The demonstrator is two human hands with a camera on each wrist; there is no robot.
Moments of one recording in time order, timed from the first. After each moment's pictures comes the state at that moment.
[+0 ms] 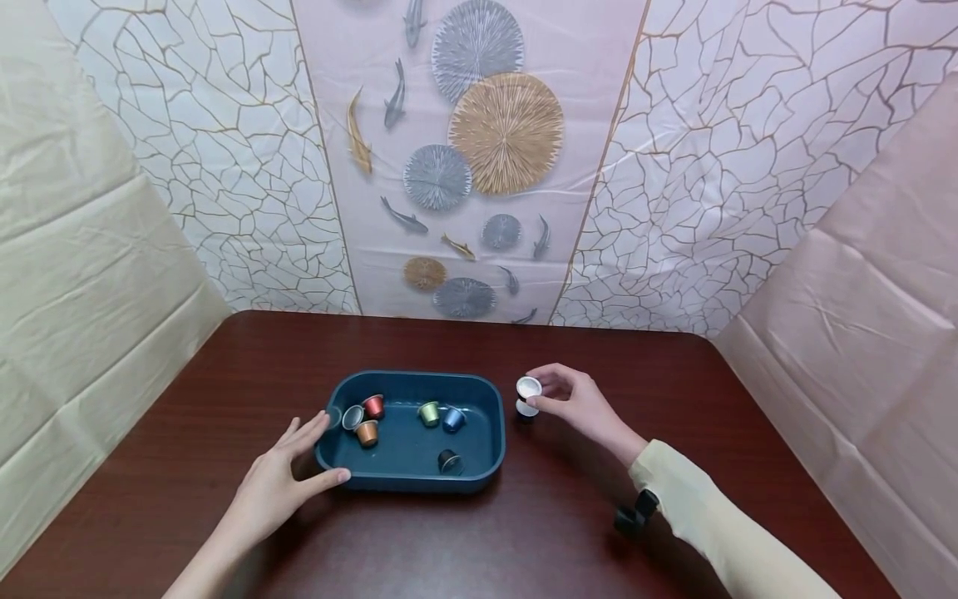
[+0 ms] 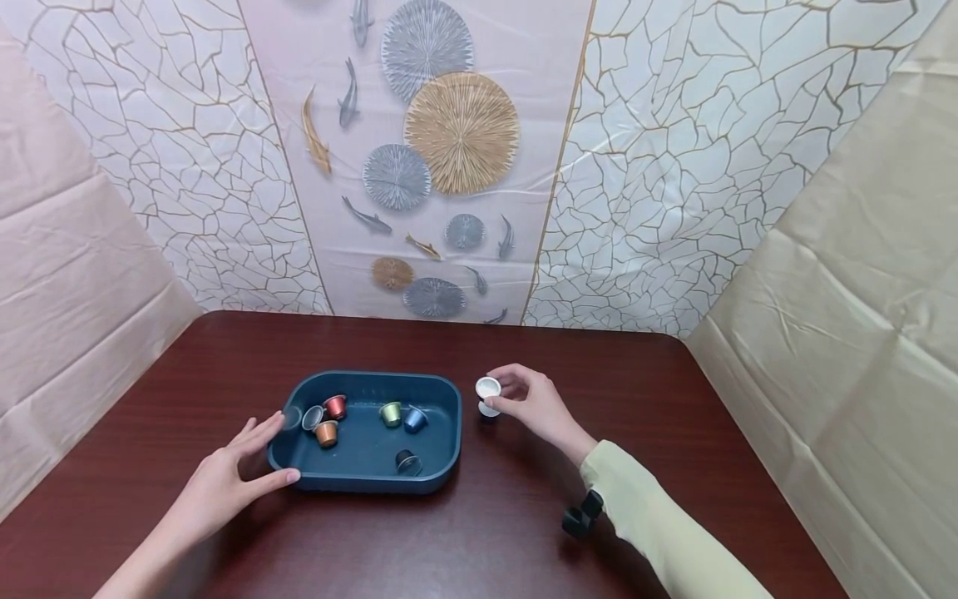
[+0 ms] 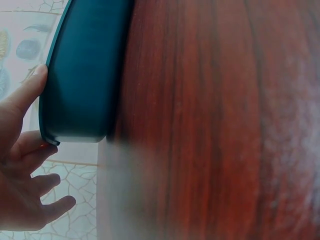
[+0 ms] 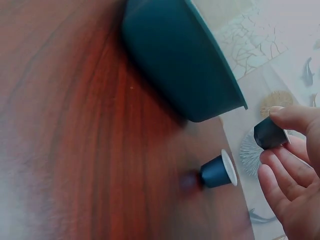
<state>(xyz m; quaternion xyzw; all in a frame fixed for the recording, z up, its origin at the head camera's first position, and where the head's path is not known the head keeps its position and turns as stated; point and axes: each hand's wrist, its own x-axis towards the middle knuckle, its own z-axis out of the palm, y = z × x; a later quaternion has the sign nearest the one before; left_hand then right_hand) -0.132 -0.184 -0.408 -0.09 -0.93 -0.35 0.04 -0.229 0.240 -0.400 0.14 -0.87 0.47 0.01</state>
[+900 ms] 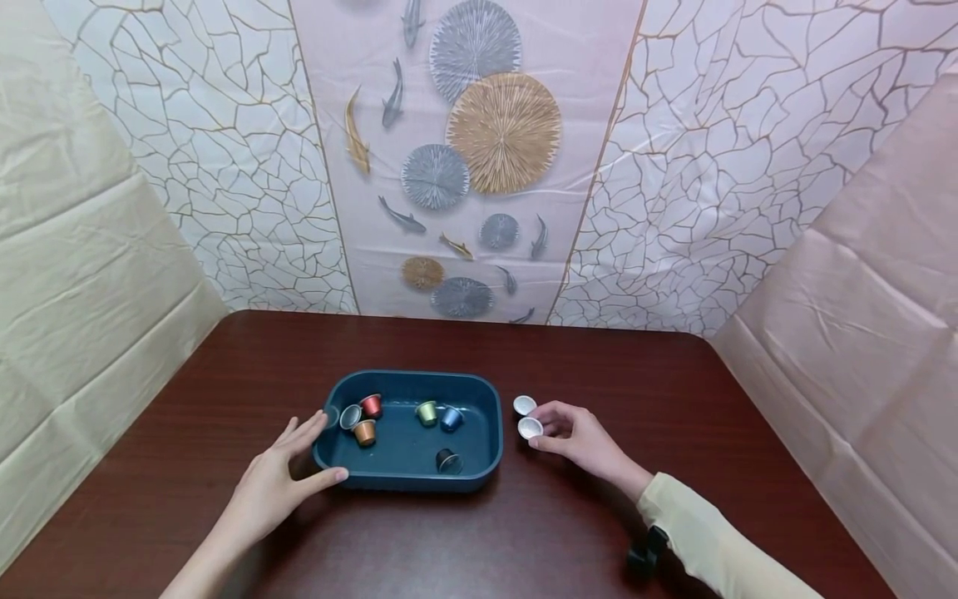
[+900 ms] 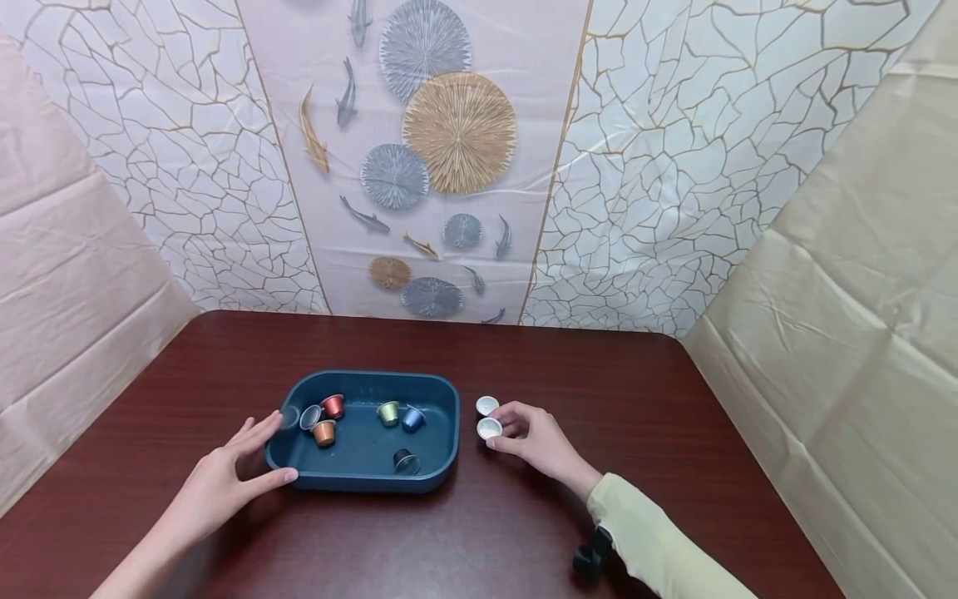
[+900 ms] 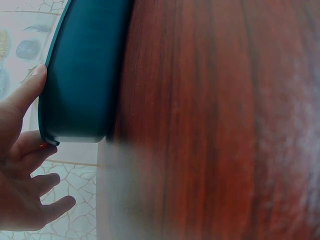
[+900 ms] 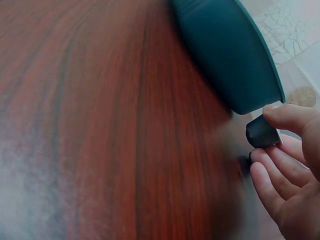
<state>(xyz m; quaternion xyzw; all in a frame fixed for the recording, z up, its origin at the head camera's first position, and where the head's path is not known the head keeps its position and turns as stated) -0.132 -0.183 -0.408 -0.08 -0.93 -0.35 0.03 -0.198 0.249 -0.433 0.16 -0.86 0.49 -0.04</state>
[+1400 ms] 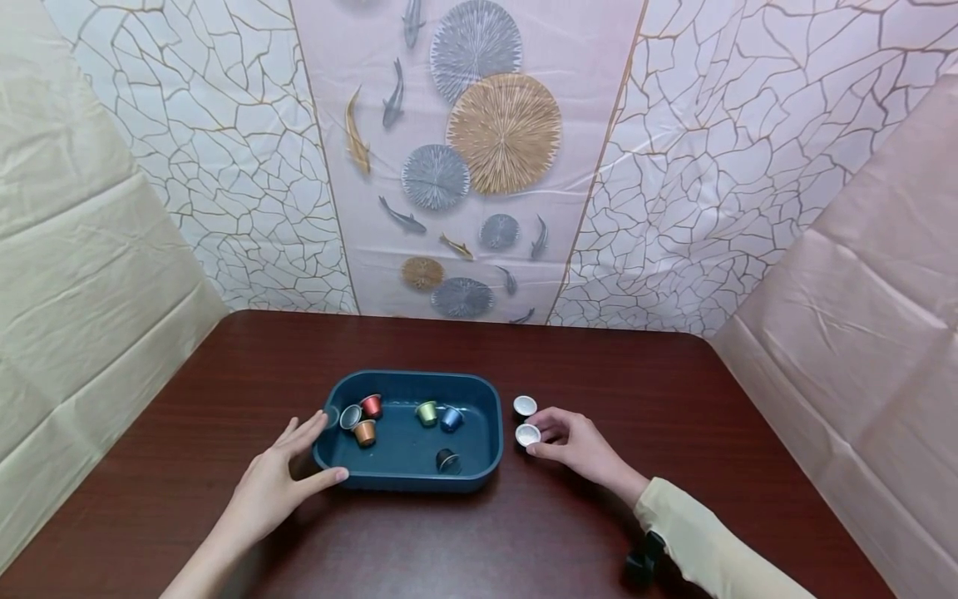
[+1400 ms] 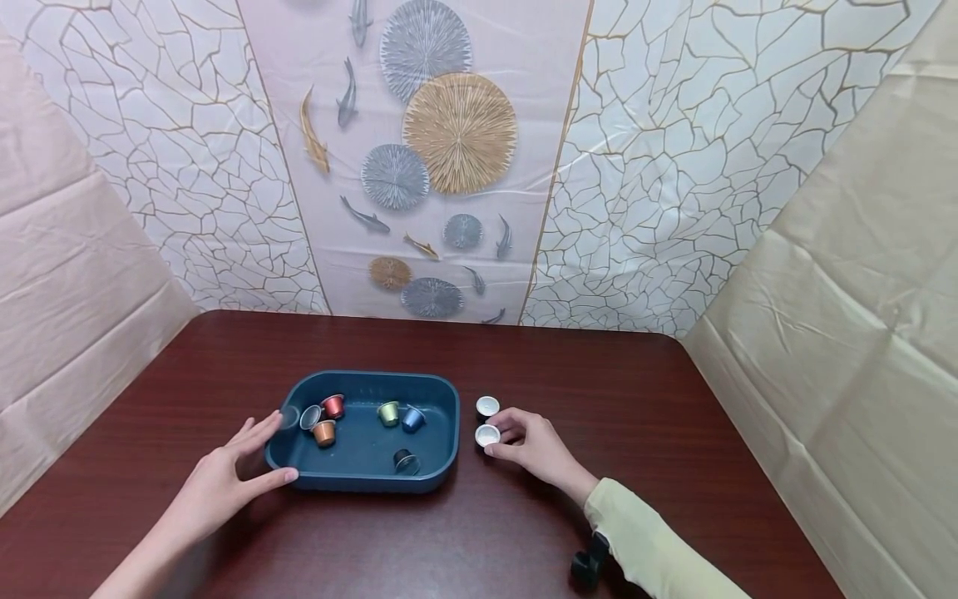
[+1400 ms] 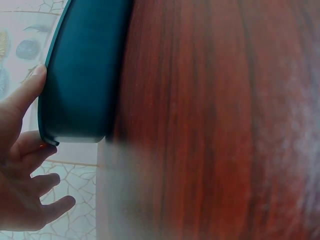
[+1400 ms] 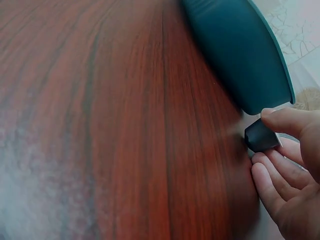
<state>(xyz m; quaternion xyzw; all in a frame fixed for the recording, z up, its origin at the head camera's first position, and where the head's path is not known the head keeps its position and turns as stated) -0.132 -0.184 -0.411 -0.09 -0.93 -0.35 0.05 -0.193 0.246 -0.440 0.17 -0.86 0.47 -0.03</state>
